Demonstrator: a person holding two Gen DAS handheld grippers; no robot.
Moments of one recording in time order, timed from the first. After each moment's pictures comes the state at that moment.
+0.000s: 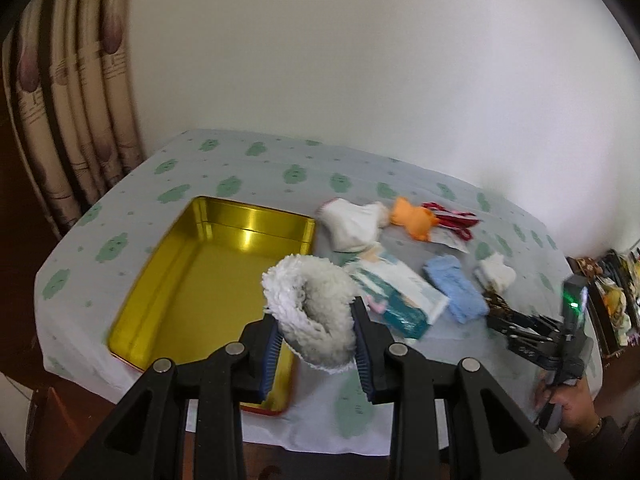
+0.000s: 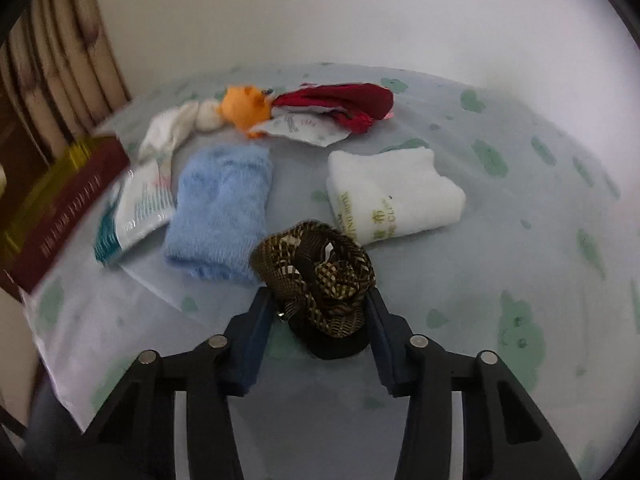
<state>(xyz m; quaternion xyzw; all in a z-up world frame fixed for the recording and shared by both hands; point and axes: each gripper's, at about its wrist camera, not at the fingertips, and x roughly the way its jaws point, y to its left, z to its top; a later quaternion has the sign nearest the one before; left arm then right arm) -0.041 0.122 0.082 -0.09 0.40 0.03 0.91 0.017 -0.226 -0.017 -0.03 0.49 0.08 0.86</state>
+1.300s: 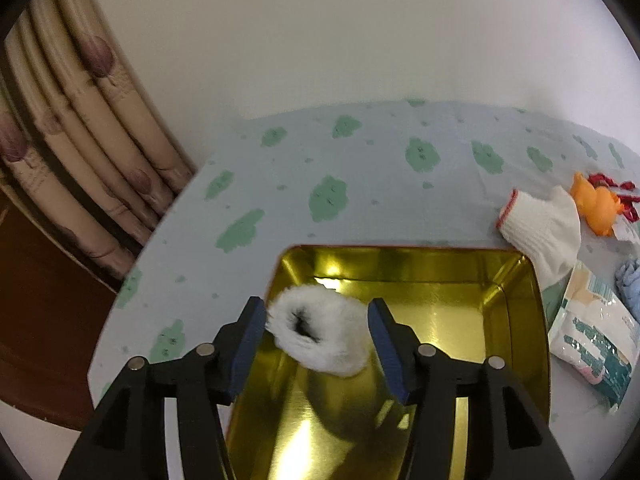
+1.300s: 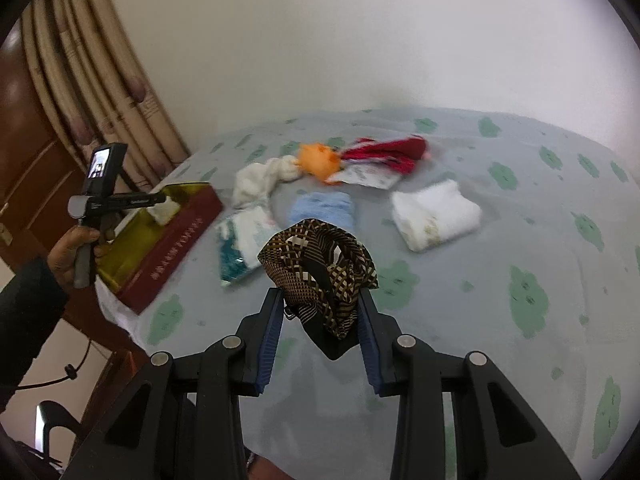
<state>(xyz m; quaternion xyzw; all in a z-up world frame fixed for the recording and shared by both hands) 0.107 0.208 0.004 0.06 0.46 0.15 0.88 -0.040 -0.198 0.057 0.04 0.44 0.17 0.88</state>
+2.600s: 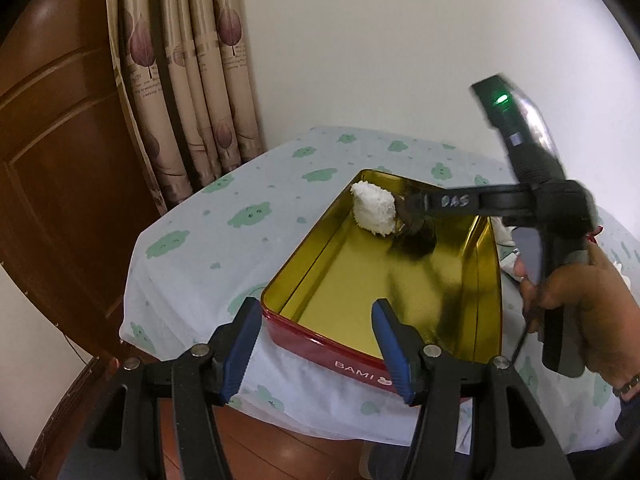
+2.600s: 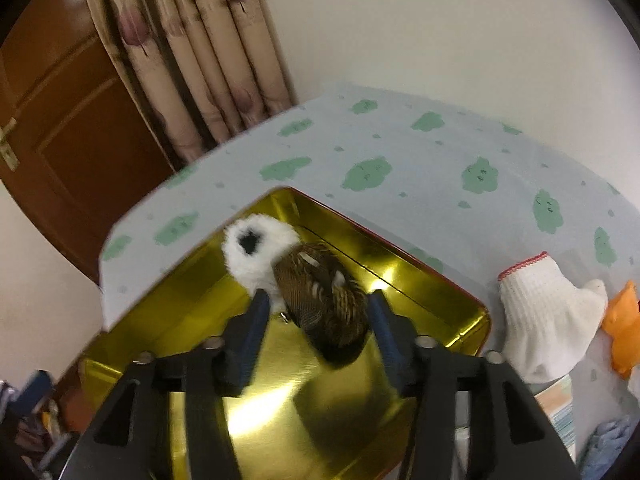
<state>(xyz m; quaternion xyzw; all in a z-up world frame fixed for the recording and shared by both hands) -0.093 0.192 0.024 -0.06 0.36 0.23 0.90 0.125 0.109 -0.019 -0.06 0.46 0.31 0.83</state>
